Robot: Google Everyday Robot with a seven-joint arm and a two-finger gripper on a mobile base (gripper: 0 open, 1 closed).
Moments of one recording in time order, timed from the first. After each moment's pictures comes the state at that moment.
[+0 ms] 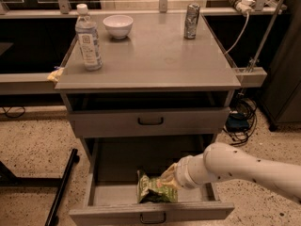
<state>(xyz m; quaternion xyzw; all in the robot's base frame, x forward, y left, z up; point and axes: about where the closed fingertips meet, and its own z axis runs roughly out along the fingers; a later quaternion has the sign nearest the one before) 0.464 -0.068 0.554 -0.59 0.74 0.17 0.27</state>
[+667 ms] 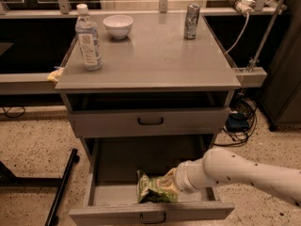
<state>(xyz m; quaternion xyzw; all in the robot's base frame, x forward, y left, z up) 0.460 -0.066 0.529 -0.58 0.74 0.18 0.27</state>
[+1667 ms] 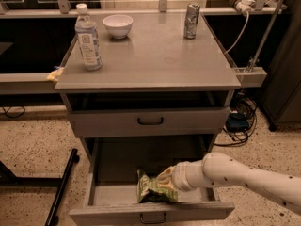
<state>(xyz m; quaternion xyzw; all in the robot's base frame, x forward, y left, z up) 0.490 -0.057 0.492 -0.59 0.71 0.19 0.33</state>
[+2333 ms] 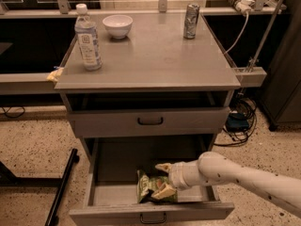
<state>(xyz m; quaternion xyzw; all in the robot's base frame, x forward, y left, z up) 0.508 -0.046 0.457 -0.60 0.69 0.22 0.34</state>
